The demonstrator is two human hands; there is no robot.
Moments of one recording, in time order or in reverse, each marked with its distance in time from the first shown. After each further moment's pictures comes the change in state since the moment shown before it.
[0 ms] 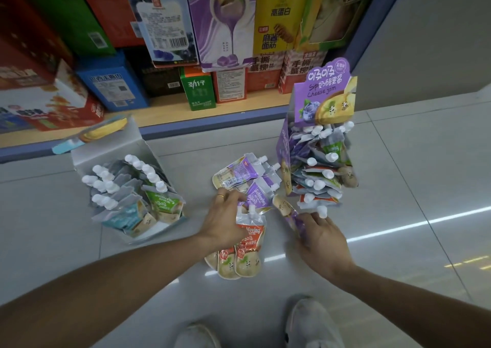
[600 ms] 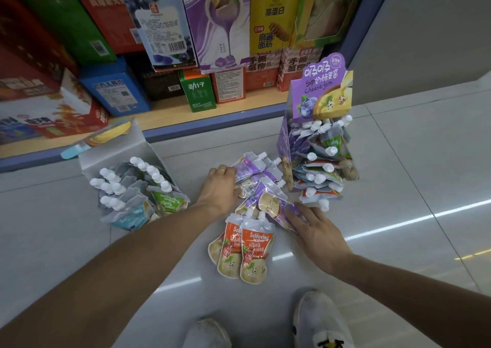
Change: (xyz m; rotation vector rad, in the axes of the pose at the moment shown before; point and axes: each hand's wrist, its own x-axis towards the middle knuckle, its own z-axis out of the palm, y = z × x) left_hand 0.051 -0.005 -0.030 0.404 0.123 0.052; right_hand 0.008 0.012 0.023 -0.146 0.064 -0.249
